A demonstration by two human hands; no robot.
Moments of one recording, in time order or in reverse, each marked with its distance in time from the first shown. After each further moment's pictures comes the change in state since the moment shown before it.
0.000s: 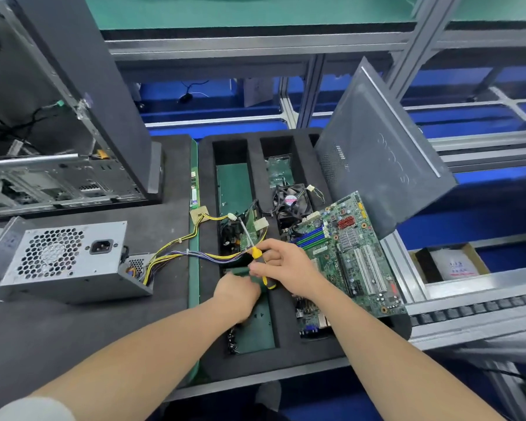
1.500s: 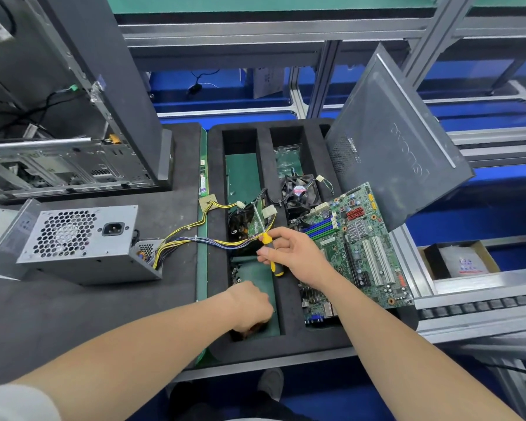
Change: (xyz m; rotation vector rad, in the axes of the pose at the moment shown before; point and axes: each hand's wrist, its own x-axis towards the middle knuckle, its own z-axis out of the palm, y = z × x) left_hand -0.027 0.010 0.000 0.218 -0.073 0.472; right_hand 0.004 0.004 0.001 0.166 -0.020 0.036
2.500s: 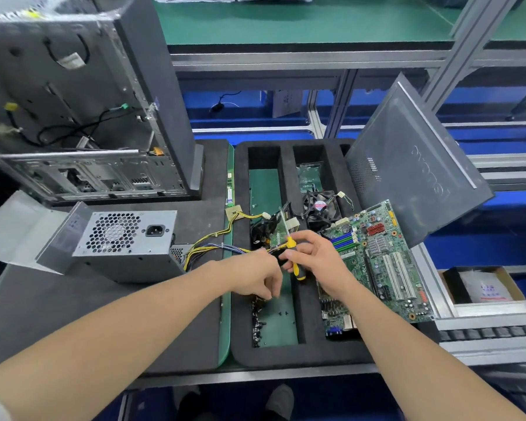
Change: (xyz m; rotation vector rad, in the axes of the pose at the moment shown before) left_hand -0.079 -0.062 -0.043 -0.760 0.304 -0.106; right_hand 0.000 -0.018 0.006 0.184 0.026 -0.034
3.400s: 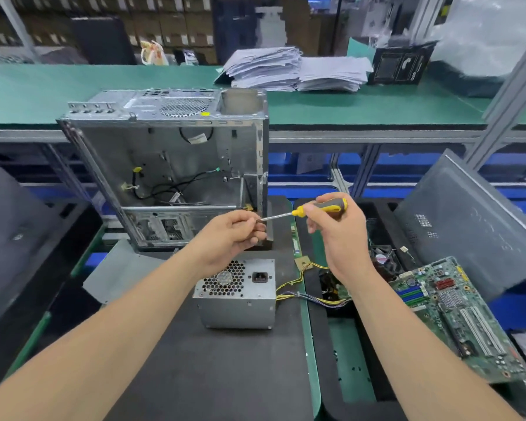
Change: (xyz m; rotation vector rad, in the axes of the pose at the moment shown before) left_hand -0.182 -0.124 -0.106 -1.426 0.733 0.135; right_hand 0.049 -0.164 0.184 0.136 0.288 -0.542
